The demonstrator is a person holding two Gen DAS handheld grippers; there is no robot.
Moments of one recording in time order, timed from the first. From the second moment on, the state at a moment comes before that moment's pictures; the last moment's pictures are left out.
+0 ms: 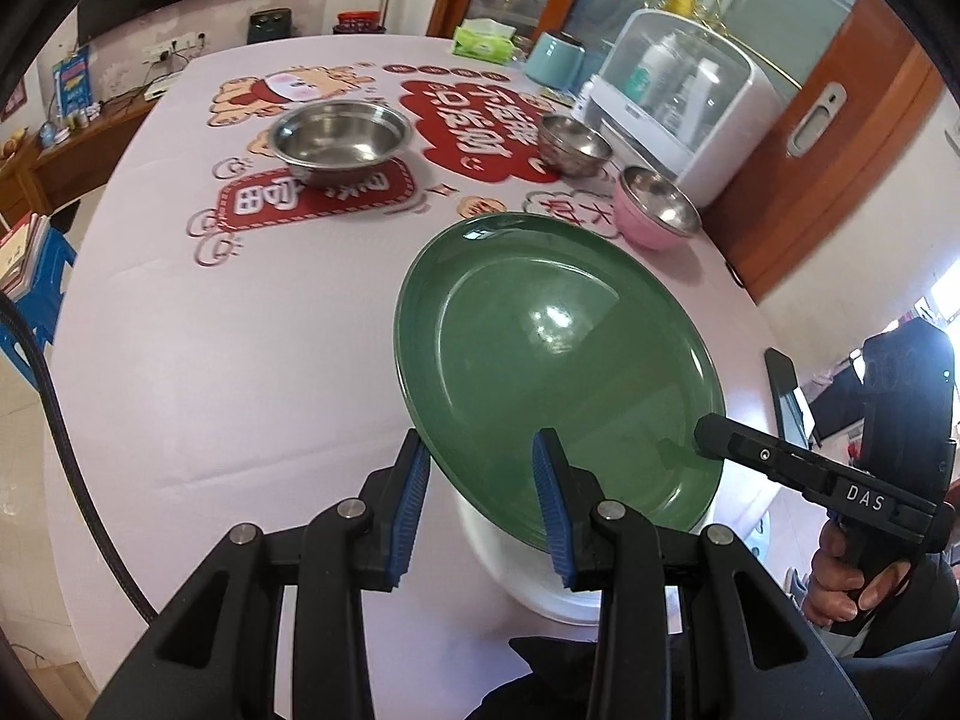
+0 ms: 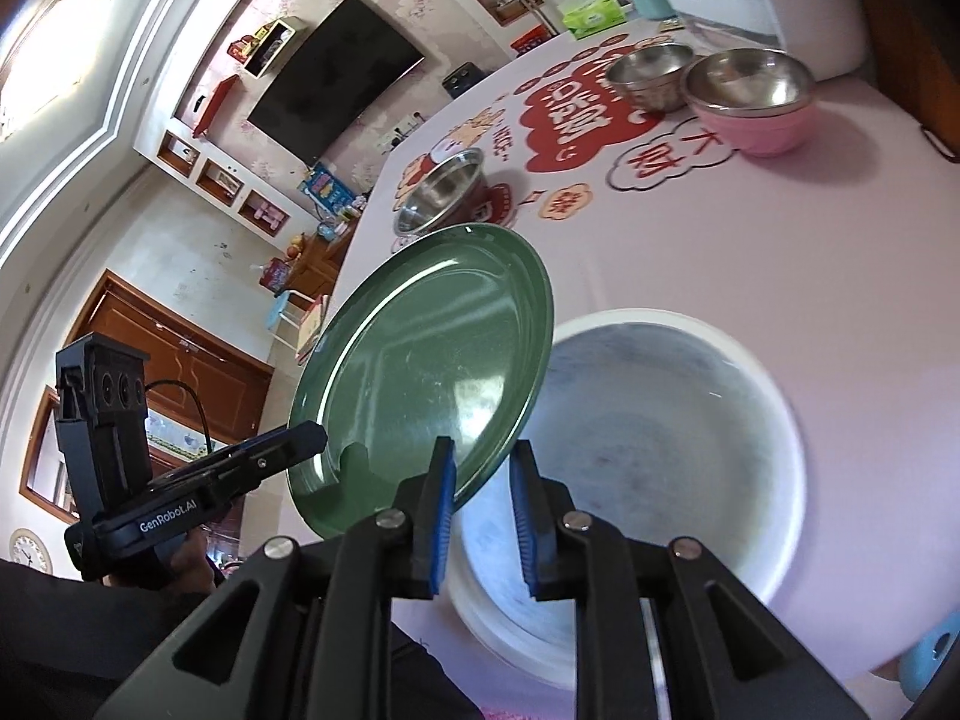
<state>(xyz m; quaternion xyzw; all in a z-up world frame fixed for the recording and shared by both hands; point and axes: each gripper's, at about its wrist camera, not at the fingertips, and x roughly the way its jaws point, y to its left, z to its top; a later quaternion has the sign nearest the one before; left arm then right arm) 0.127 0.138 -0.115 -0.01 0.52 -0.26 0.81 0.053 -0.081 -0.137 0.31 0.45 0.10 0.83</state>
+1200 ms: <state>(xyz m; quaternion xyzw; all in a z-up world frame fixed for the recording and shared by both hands) 0.086 0.072 -0.172 -0.04 0.61 -0.22 0.76 0.028 -0.115 -0.159 0.19 0.58 0.07 0.79</state>
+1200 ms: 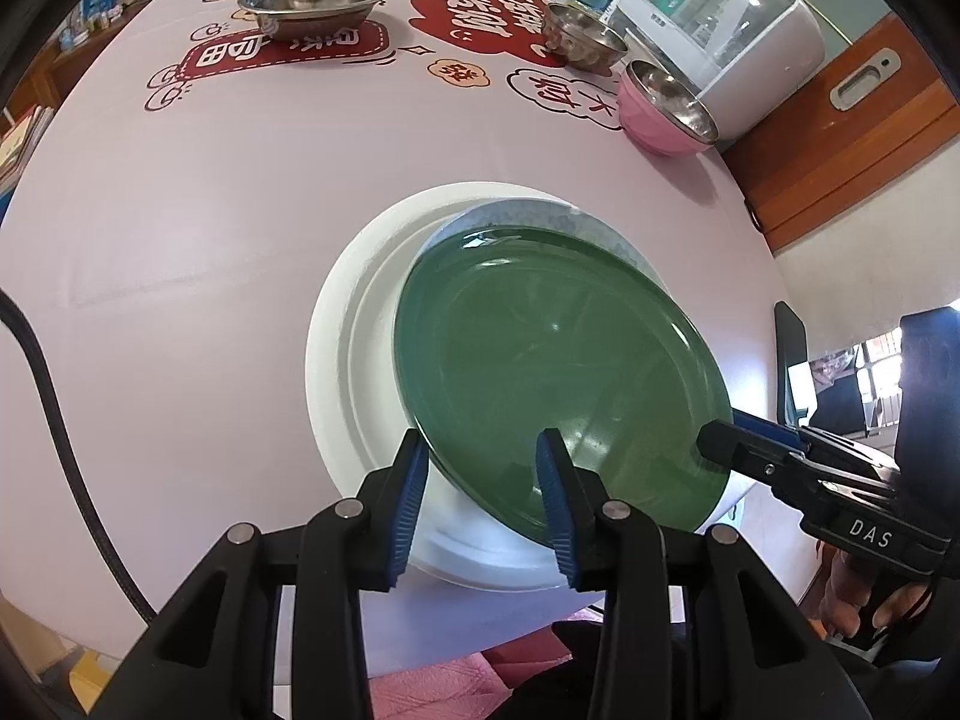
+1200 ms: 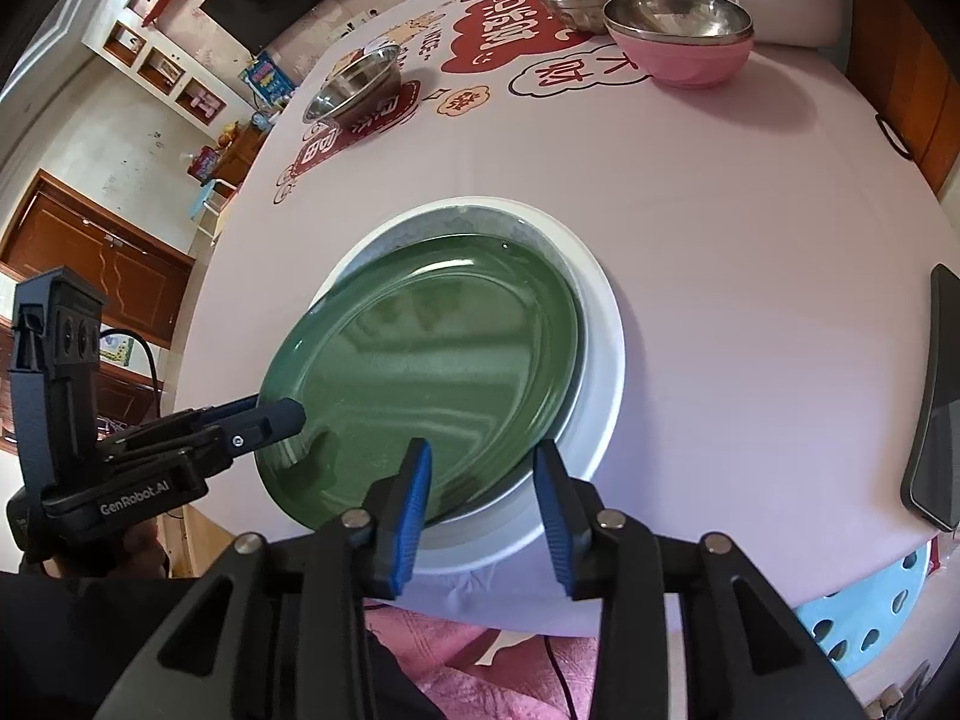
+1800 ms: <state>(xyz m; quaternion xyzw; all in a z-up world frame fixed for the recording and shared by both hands) 0.130 0.093 -0.113 0.02 0.56 -0.28 0.78 0.058 -0.081 -0.123 0.17 0.53 0.03 0.83</state>
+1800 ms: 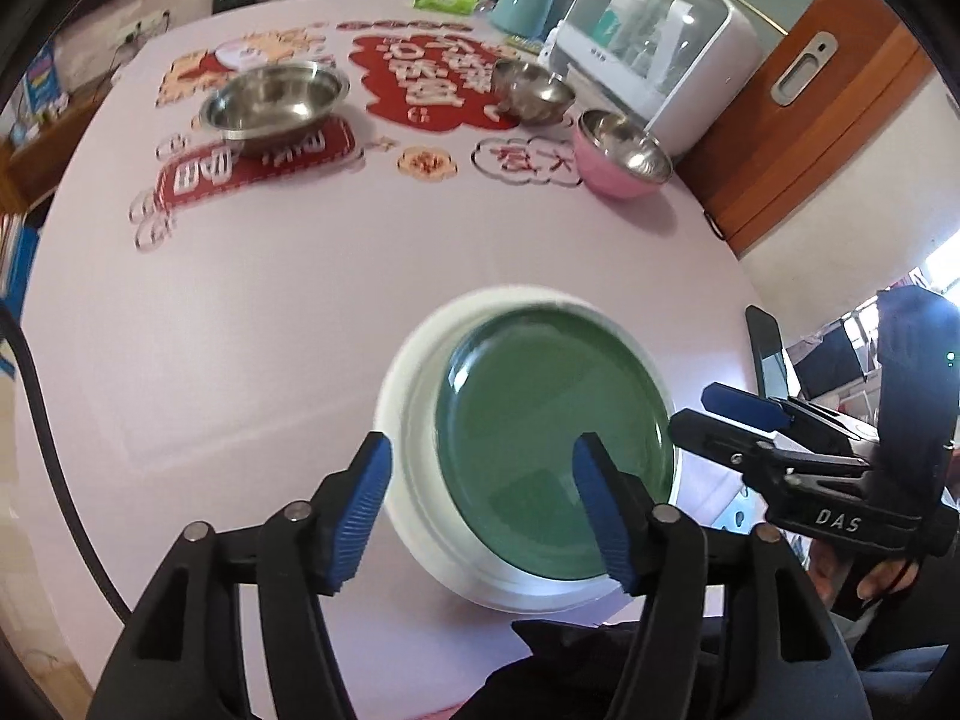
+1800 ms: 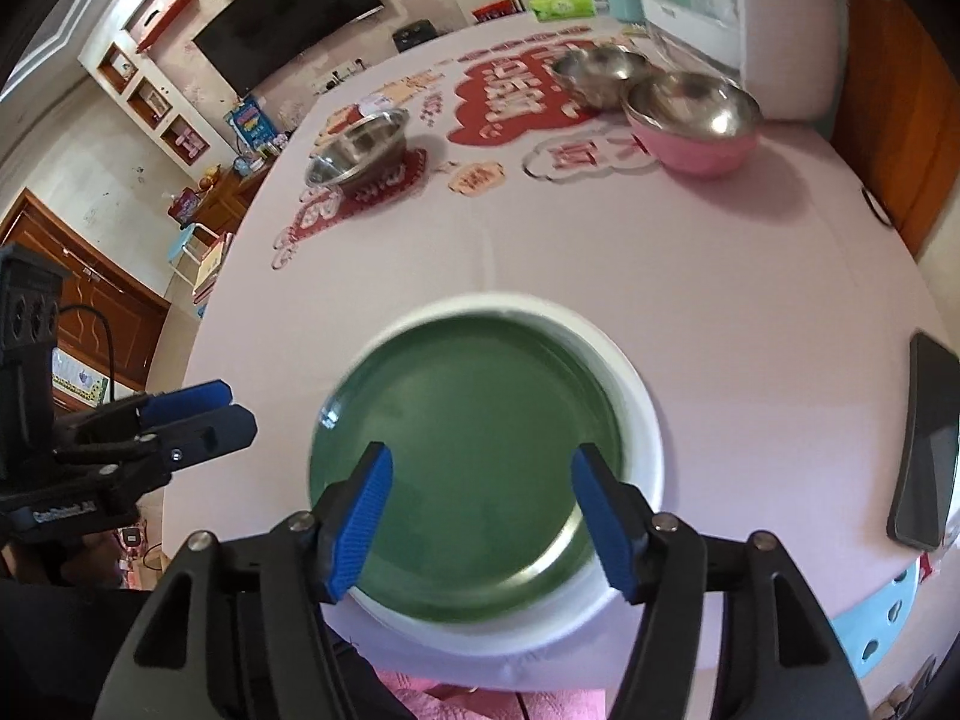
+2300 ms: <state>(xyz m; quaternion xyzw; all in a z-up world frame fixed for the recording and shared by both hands) 0.193 0.136 -0.048 0.09 0.50 -0.24 0.83 0.134 -0.010 -0.080 0.10 0.49 0.08 0.86</state>
